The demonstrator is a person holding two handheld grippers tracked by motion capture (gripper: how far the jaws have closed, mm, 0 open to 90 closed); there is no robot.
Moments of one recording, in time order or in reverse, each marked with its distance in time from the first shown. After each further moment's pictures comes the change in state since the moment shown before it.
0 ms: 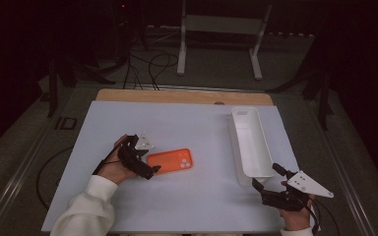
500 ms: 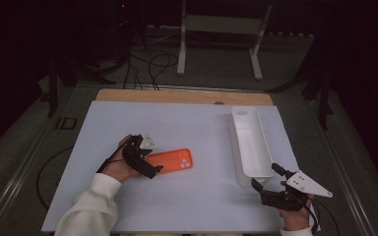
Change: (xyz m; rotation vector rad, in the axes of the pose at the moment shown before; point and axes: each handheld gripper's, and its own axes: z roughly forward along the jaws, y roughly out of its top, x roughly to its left) left arm 0.002 0.000 0.017 0.024 -0.014 0.012; right arm 0.001 0.000 0.001 0.004 0.006 -0.002
